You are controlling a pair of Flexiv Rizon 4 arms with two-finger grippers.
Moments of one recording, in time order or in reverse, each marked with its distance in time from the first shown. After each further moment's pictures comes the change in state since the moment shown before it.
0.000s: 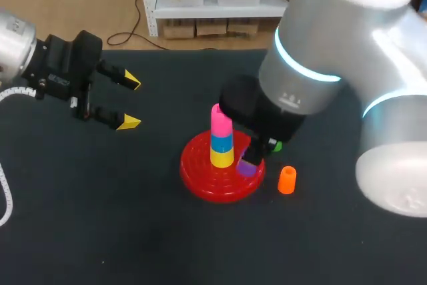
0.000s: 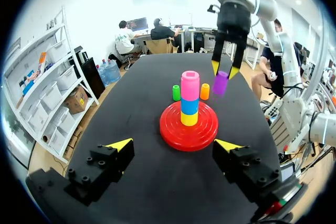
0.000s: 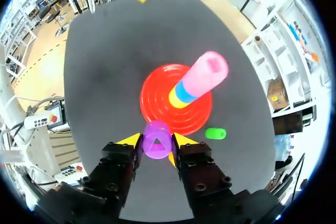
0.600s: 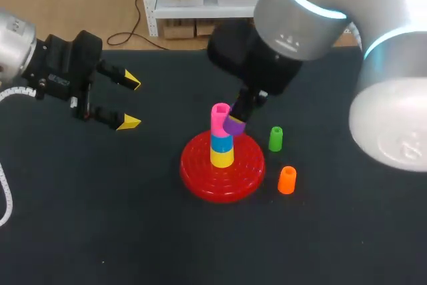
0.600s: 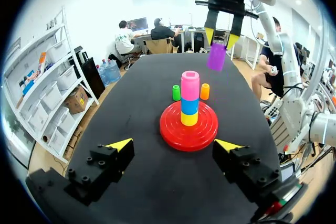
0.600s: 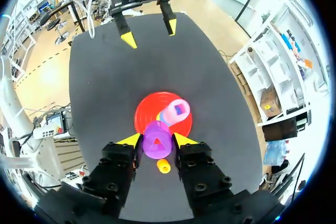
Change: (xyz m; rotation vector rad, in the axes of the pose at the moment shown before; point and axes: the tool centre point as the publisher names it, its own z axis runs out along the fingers) left arm 0.000 0.000 0.000 0.000 0.000 0.000; right arm -0.051 -0.022 -0.061 0.030 -0.065 0.002
